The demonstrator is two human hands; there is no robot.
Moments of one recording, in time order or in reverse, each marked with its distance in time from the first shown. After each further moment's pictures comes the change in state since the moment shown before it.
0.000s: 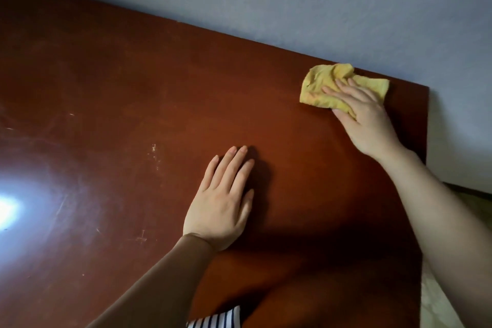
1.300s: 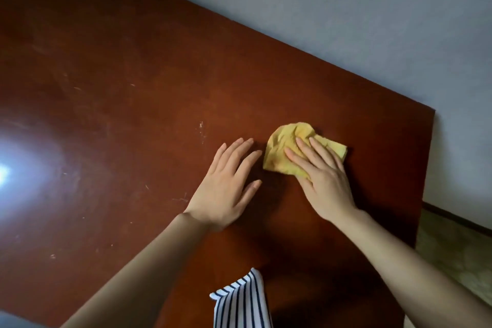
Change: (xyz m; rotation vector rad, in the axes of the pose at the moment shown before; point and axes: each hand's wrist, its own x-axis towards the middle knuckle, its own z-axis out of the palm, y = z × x) left_hand -0.039 -0.029 -0.032 -0.252 0.026 0.001; right_hand -0.093 -0.106 0.047 -0.200 -0.124 -0.208
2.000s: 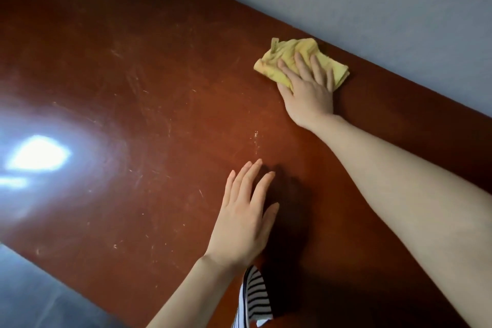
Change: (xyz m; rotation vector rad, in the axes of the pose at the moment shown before) left_hand -0.049 -0.005 -0.022 -0.040 0.133 -0.302; right_hand 0.218 -0.076 0.019 -0.019 -0.063 0.135
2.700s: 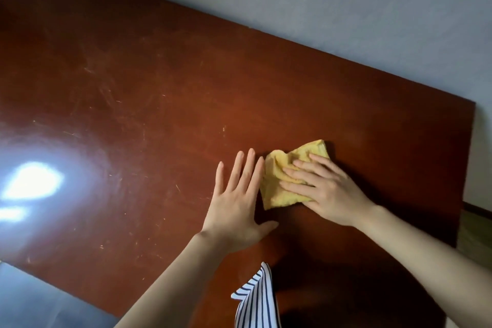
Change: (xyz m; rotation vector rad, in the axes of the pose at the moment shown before) left_hand 0.007 0.018 0.016 0.376 -0.278 0.111; right_hand -0.204 0.085 -0.006 -0.013 -0.012 -0.663
